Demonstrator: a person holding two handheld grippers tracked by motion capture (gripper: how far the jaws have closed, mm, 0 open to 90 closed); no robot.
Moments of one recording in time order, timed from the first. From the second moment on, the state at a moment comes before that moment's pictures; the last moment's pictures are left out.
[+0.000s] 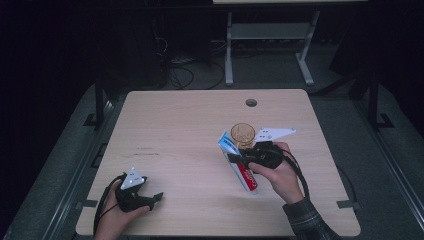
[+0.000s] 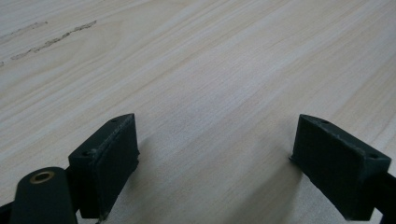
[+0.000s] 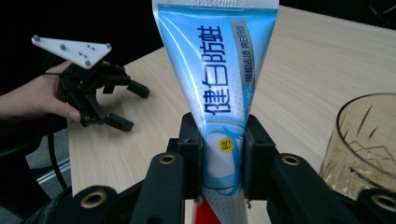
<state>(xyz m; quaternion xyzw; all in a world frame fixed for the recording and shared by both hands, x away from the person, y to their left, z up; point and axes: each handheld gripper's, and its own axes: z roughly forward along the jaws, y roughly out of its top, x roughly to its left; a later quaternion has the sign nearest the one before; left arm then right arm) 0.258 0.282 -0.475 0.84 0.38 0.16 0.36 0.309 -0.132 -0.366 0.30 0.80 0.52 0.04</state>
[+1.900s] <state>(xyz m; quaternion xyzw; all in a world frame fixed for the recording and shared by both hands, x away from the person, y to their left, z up) 0.258 0.282 -0.475 0.84 0.38 0.16 0.36 0.373 -0.155 -0.308 0.34 0.75 0.56 0.12</state>
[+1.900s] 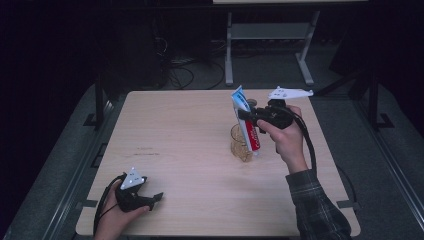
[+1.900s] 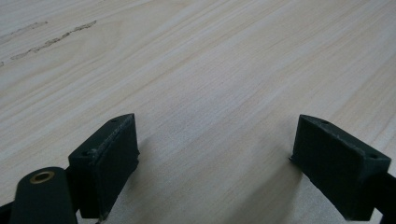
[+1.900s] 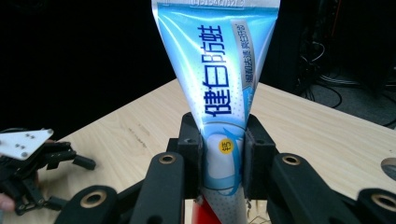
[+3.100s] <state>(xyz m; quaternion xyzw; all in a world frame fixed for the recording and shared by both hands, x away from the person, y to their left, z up) 0.258 0.283 -0.475 0.84 0.38 0.16 0.36 0.433 -0.137 -0.308 0.35 0.75 0.54 0.14</state>
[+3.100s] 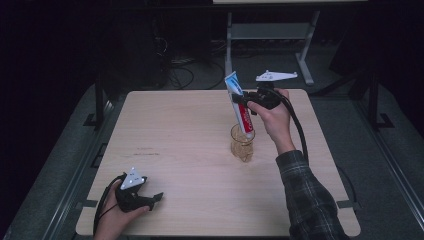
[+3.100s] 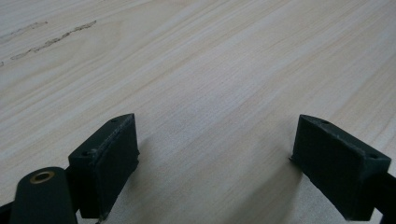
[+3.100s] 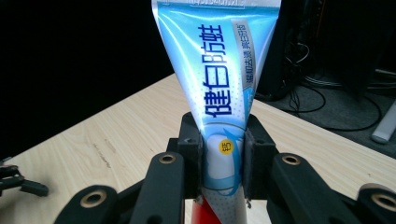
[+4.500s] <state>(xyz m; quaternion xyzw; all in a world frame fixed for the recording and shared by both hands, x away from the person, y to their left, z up) 0.258 0.282 -0.475 0.84 0.38 0.16 0.36 0.437 -0.133 -0.367 0.36 0.77 0.52 0.11</state>
